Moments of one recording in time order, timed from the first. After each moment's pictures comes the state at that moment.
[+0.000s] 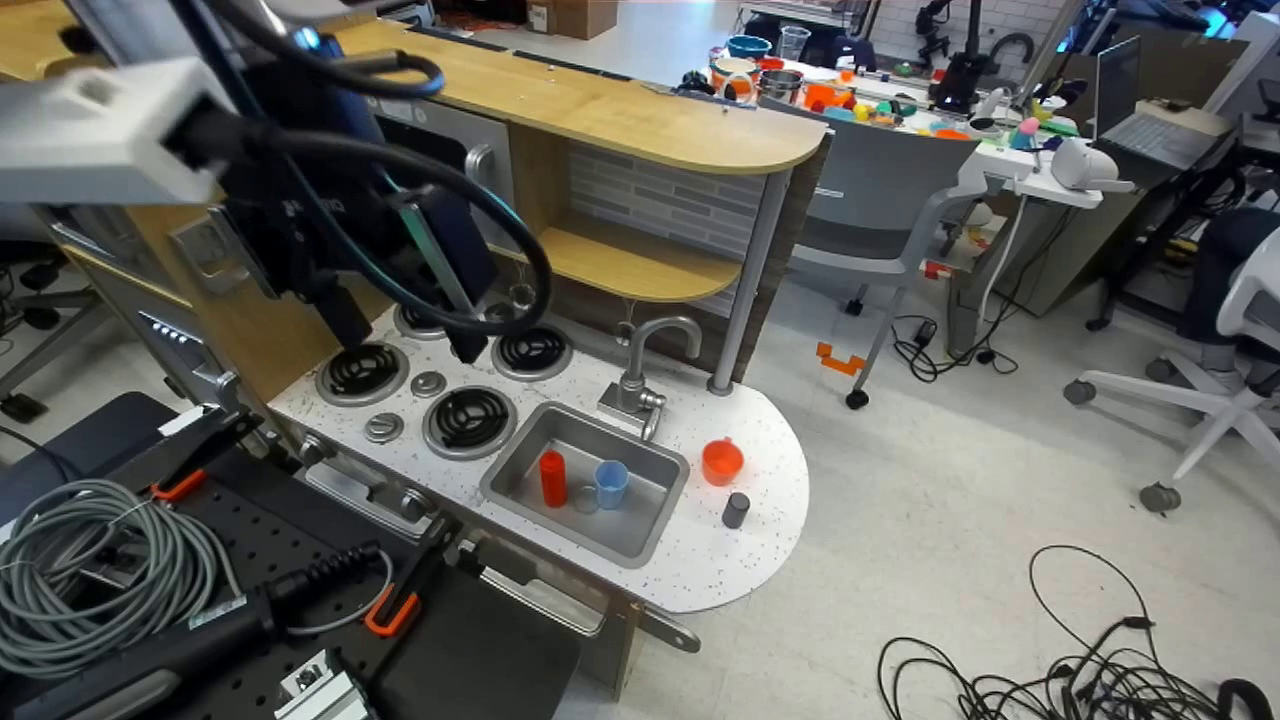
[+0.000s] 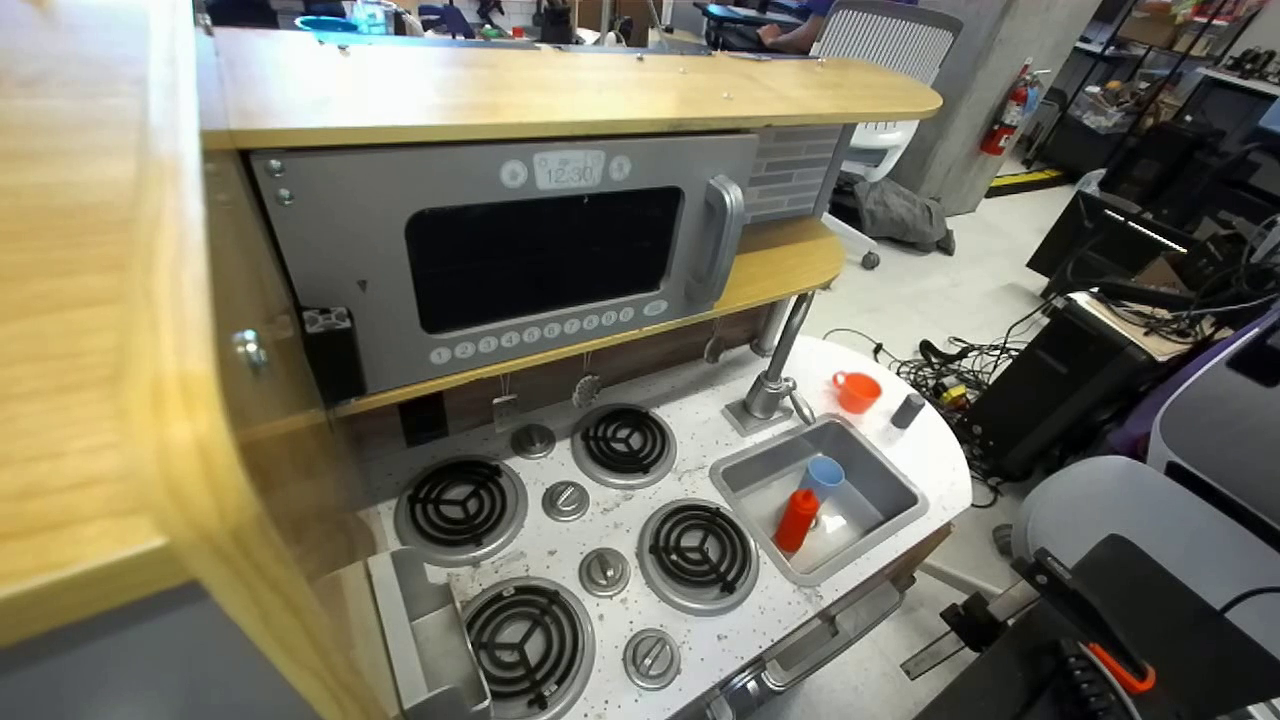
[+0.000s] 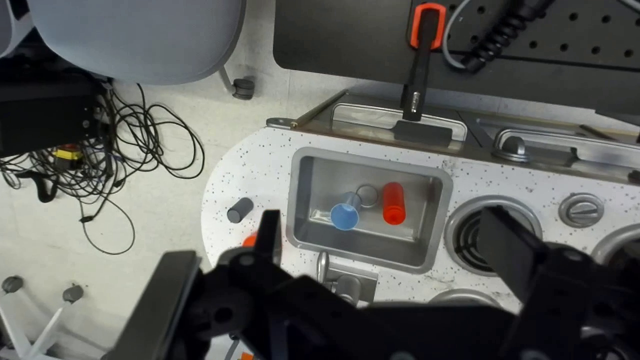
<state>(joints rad) -0.17 -0.42 -0.06 -2.70 -0.39 2.35 -0.13</state>
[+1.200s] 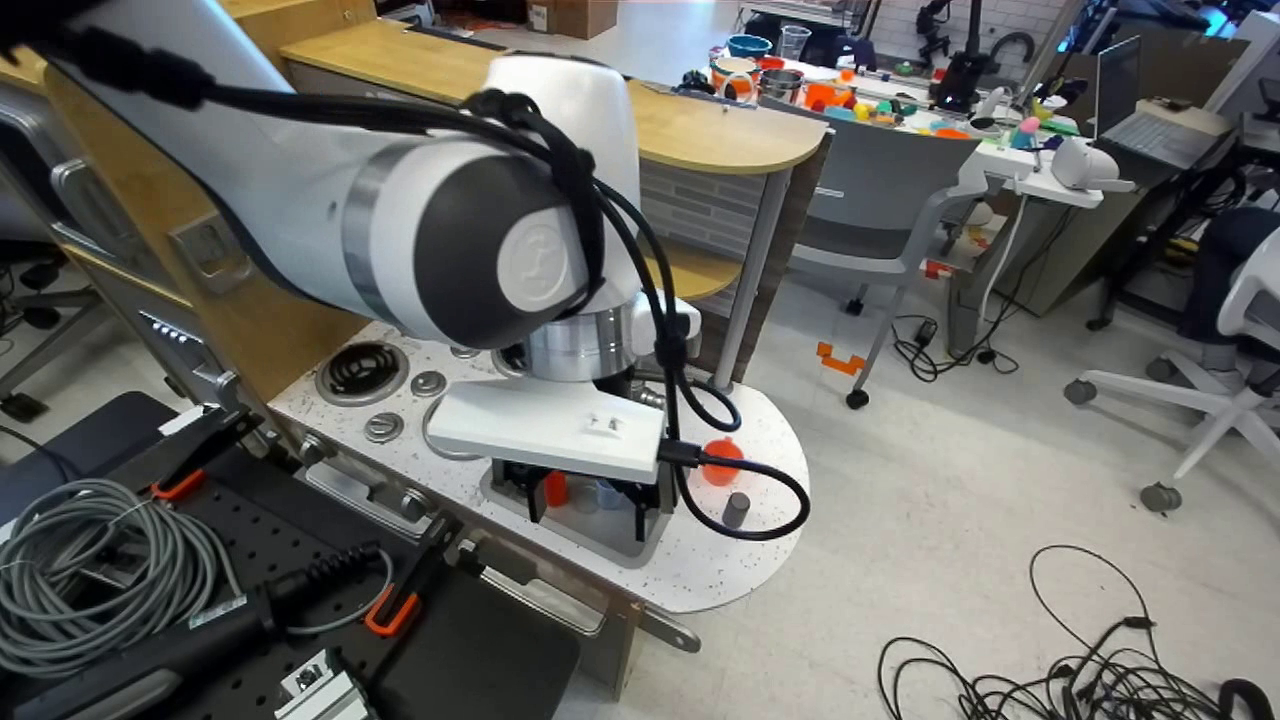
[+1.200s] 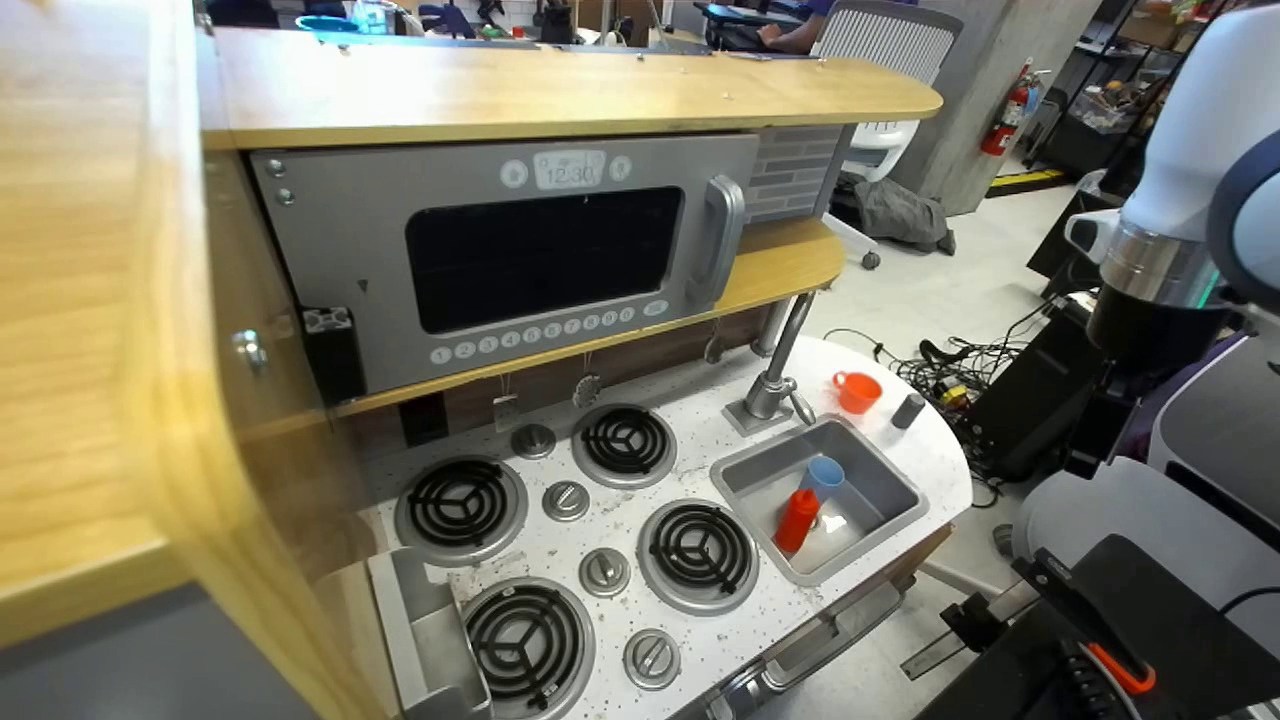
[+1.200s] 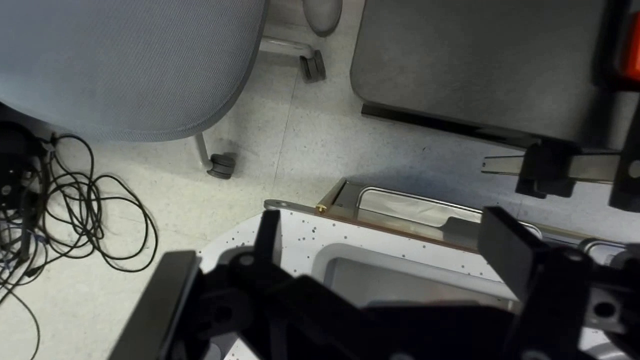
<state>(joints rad) -0.23 0.34 -0.21 -2.34 -0.40 2.51 -0.34</state>
